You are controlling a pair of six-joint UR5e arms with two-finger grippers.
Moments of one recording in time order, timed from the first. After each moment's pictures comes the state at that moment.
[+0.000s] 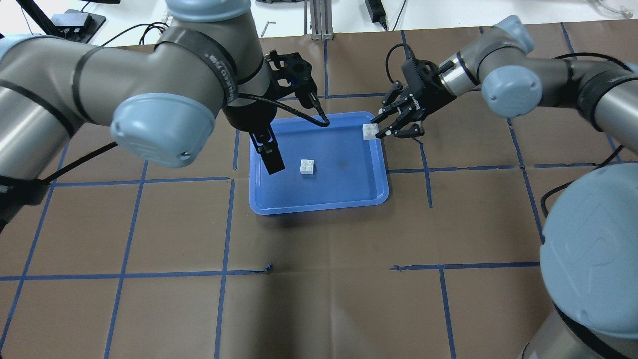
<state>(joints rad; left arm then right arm) -1.82 -1.64 -1.62 -1.47 1.57 0.87 1.51 -1.07 1.71 -2.01 -0.78 -1.95</state>
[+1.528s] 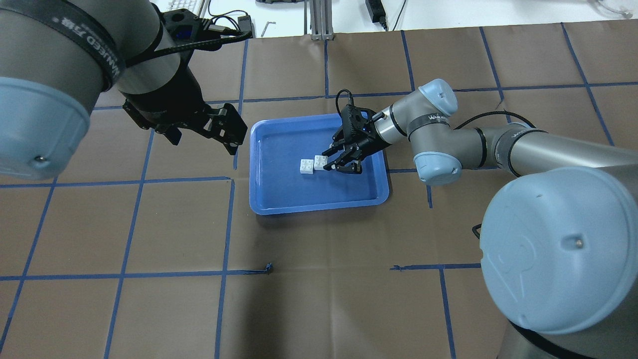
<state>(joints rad) -1.72 -1.49 -1.61 -1.57 1.57 0.08 1.64 -0.97 1.84 -2.46 -0.76 -1.57</state>
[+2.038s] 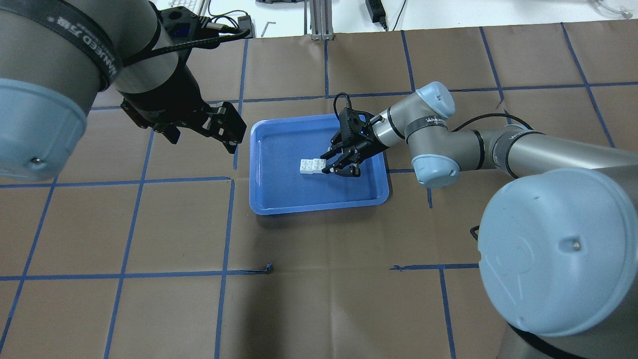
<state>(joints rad) -1.72 -1.48 -1.61 -1.56 1.57 0.08 1.65 -0.97 1.84 -2.46 -0.76 -1.57</state>
